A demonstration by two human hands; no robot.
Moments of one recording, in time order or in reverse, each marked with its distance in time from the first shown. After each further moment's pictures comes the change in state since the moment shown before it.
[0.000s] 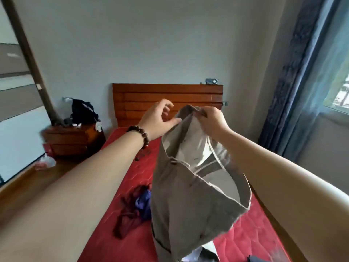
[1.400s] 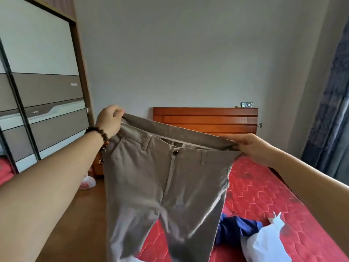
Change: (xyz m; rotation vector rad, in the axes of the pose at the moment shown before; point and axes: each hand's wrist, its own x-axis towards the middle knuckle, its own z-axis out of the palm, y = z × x) left_hand -0.081 -0.303 -0.470 0.196 0.330 -0.286; right_hand -0.037 -0.267 0.193 0.391 -0.473 0.022
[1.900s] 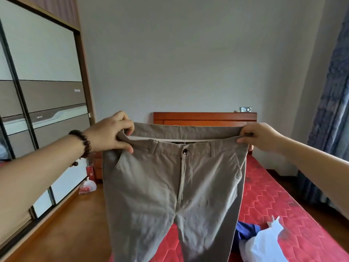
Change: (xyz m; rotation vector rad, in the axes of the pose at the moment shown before) left_hand -0.046 0.039 -0.057 0.293 -0.435 0.631; right_hand -0.014 -0.042 -0.054 -0.791 0.167 -0.093
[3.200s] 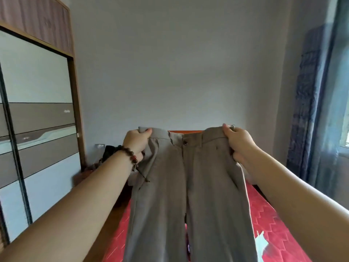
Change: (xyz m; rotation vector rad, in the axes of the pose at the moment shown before) left_hand 0.085 0.144 0.028 -1.215 0.482 -0.830; right_hand -0.038 -0.057 -0.054 1.019 0.446 0.587
